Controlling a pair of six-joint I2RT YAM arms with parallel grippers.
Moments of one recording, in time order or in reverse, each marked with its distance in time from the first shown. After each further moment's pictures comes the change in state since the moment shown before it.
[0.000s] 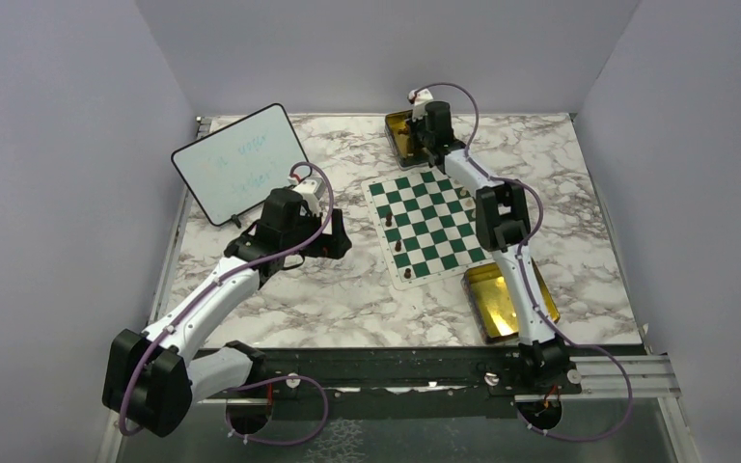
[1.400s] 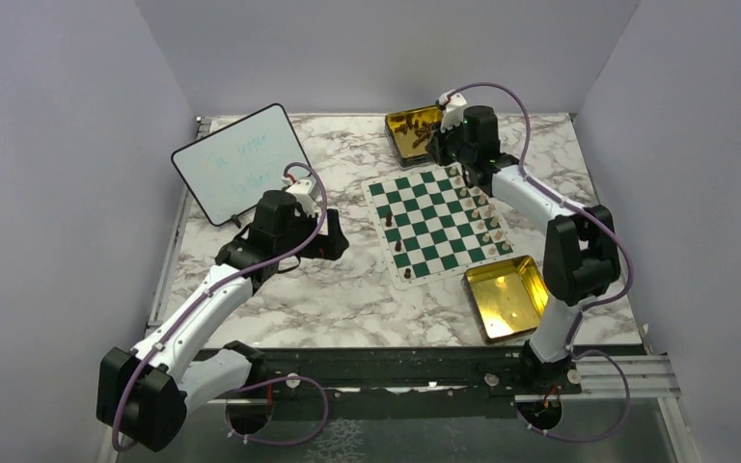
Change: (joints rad) left arm 0.000 -0.072 0.010 -0.046 -0.005 0.001; right arm 0.014 -0.890 -0.922 0.009 -0.153 0.038
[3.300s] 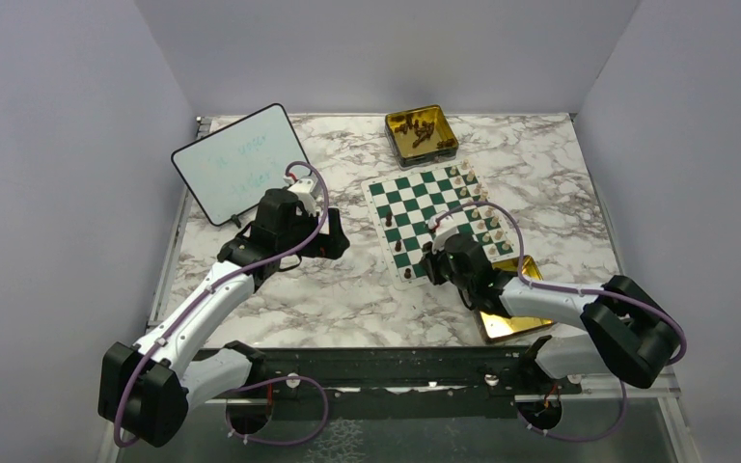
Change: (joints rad) left arm 0.000 0.018 0.009 0.000 0.000 0.000; right arm 0.410 -0.523 -0.988 0.290 0.328 0.244
